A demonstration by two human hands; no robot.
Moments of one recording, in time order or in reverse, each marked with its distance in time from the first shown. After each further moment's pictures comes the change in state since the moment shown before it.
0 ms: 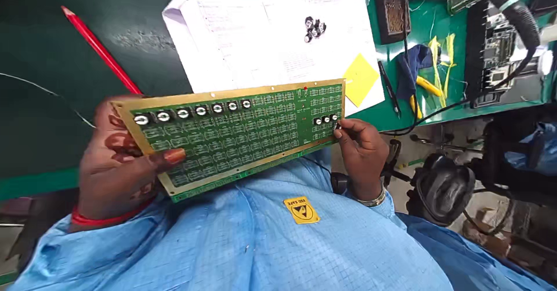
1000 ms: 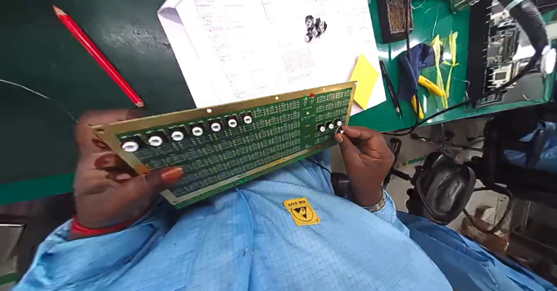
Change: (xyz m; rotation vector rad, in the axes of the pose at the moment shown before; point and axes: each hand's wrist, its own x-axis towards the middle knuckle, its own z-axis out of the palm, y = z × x) left_hand -0.007 -0.006 -0.005 0.042 -0.057 0.107; right_hand -0.007 -0.006 0.001 0.056 0.078 -0.004
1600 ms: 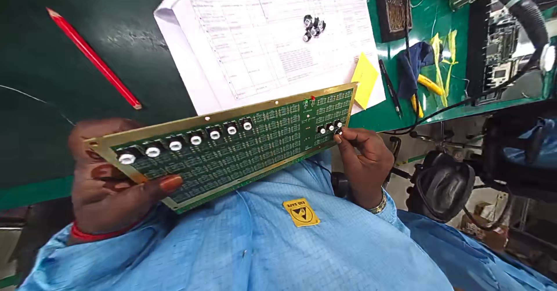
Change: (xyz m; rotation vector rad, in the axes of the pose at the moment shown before) left_hand -0.005 -0.006 -0.004 -0.030 -0.023 0.040; right_hand 0.000 -0.005 0.001 -0.091 -0.013 -0.035
